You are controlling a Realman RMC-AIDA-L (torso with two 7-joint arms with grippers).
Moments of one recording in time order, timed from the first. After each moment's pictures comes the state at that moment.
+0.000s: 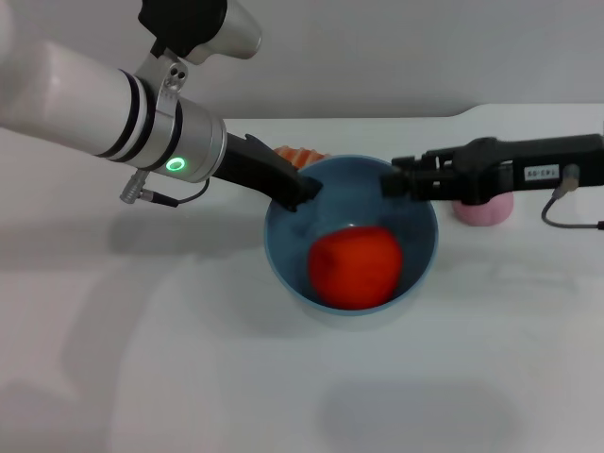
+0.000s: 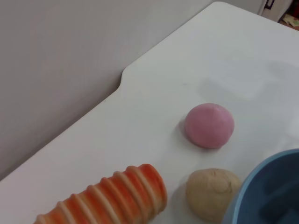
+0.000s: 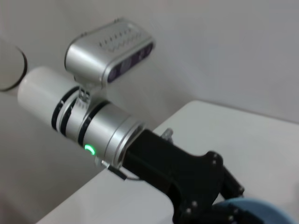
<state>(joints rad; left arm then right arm) -0.71 -2.06 1.46 1.06 2.21 1.13 -2.33 0.61 2.07 -0.85 -0.93 -1.95 -1.61 1.98</state>
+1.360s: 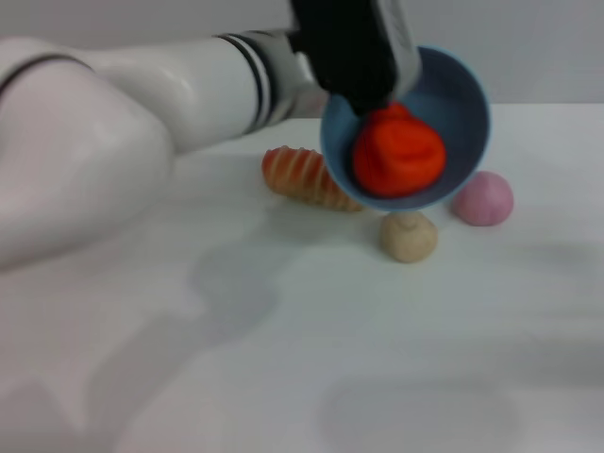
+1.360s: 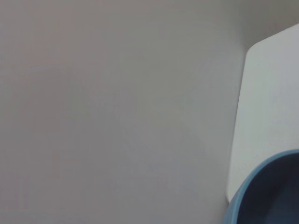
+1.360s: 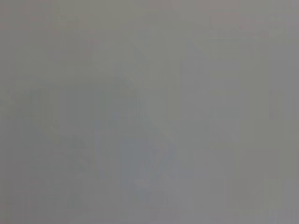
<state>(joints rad) -0.63 -2.07 1.94 1.36 2.73 0.51 -2.34 0.26 2.07 -0.51 -0.29 -1.13 -1.34 0.62</state>
